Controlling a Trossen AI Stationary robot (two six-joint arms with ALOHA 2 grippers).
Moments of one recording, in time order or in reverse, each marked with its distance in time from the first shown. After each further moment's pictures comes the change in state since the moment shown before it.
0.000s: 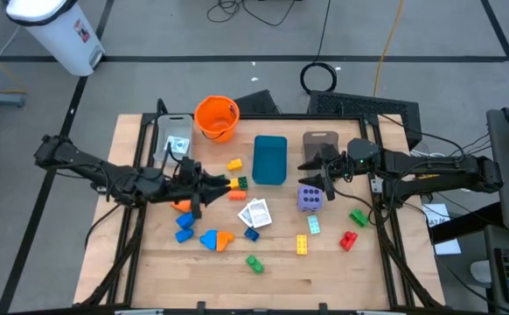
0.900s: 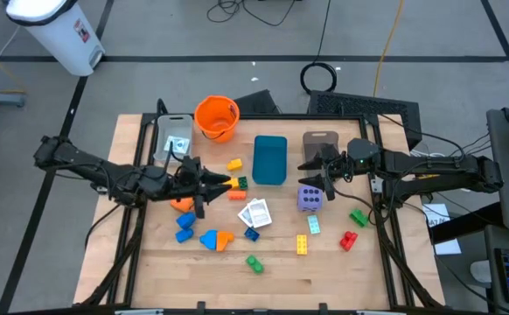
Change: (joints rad) left arm 0.031 0.000 0.000 -0.042 -0.003 0.117; right arm 0.000 0.000 0.000 0.006 0.000 -0.016
